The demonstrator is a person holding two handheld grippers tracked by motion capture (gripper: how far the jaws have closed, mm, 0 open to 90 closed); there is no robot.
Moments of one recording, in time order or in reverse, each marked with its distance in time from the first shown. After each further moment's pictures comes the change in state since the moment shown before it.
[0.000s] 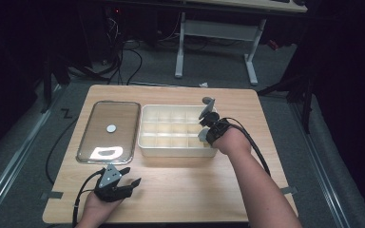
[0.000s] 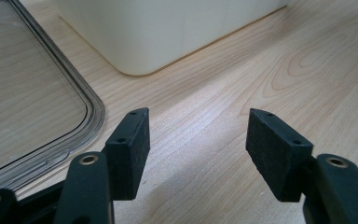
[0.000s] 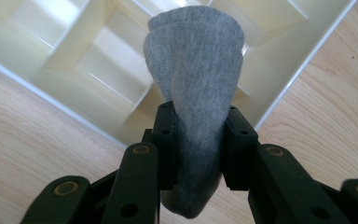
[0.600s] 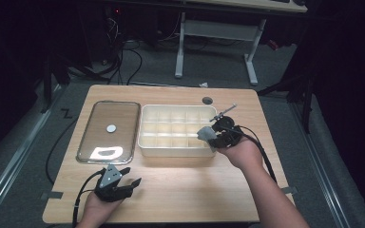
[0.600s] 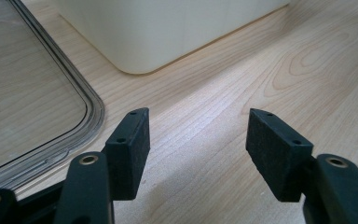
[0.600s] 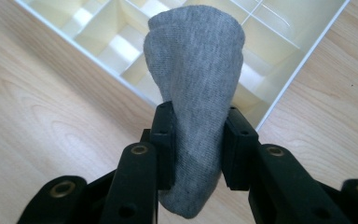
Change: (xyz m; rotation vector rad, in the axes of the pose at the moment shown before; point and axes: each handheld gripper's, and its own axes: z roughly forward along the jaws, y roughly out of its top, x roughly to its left) left arm -0.001 0.000 0.001 0.001 0.008 -0.003; right arm 0.004 -0.050 -0.039 -0.303 0.102 0.030
